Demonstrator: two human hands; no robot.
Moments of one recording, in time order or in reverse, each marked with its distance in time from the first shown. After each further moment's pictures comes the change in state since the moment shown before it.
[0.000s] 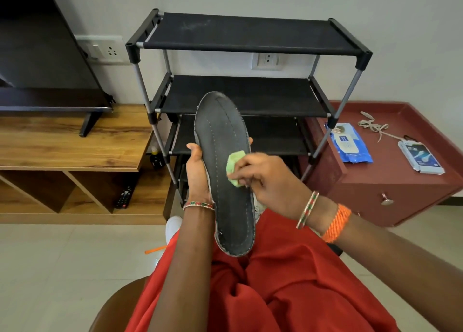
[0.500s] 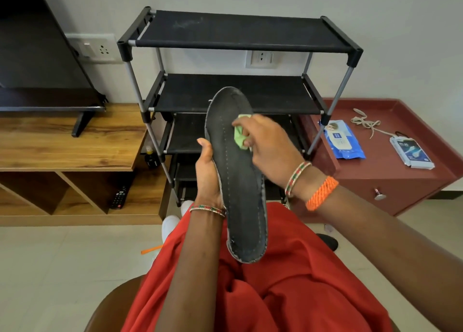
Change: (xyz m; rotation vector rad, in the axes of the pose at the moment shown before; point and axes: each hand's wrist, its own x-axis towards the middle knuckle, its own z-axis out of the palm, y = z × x) left_hand -0.003 -0.020 0.003 -0.088 -0.174 -0.108; right_hand 0.033 0.005 -0.024 -0.181 0.146 0.198
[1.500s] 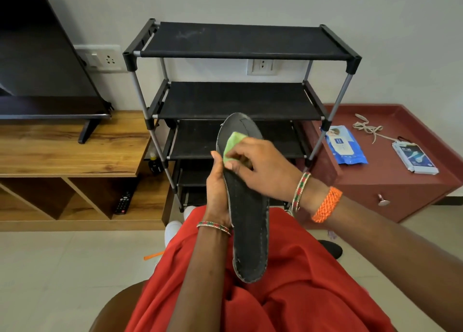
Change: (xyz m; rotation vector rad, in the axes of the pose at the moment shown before) left_hand -0.009 -0.018 0.001 -0.112 -0.088 -0.107; right_hand -0.012 -0.009 0.001 0.139 -0.203 -0.029
